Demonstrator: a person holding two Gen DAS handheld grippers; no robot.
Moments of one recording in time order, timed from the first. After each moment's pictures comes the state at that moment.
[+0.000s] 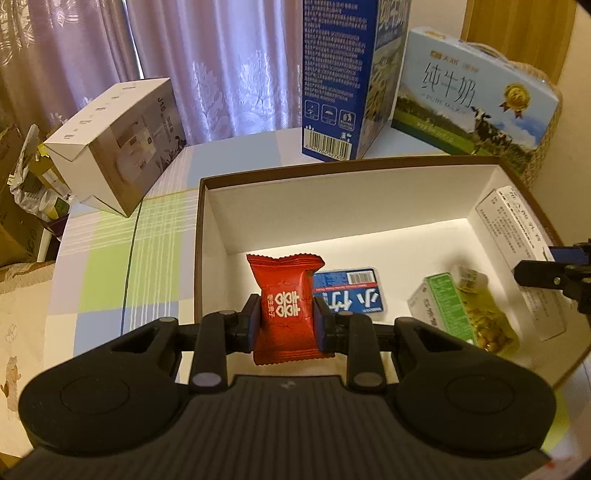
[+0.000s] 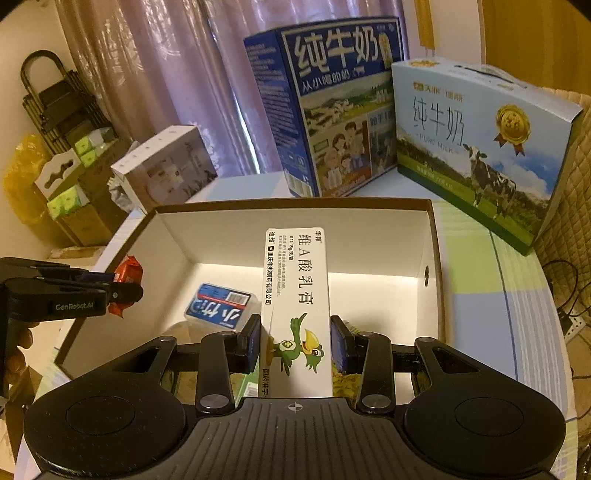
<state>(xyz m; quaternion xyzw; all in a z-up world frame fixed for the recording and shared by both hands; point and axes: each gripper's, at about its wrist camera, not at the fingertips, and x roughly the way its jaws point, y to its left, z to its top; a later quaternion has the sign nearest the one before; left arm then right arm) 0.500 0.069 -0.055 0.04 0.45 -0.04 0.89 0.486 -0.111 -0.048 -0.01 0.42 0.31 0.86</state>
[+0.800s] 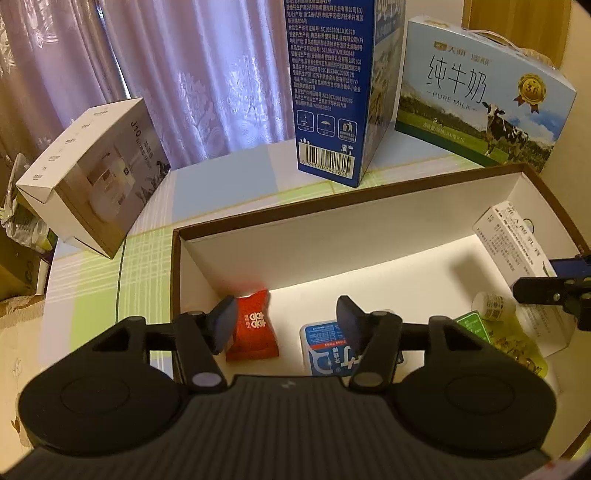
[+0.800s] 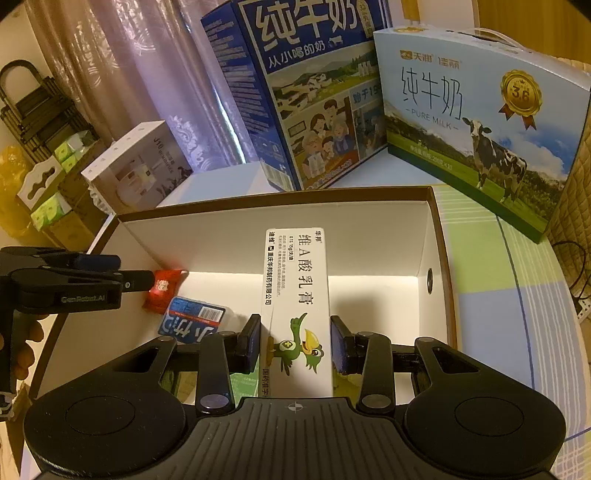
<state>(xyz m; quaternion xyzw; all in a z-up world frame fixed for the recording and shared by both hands) 0.551 0.056 -0.068 0.07 0.45 -0.04 0.89 0.531 -0.102 -0.073 0.01 0.45 0.29 0.85</state>
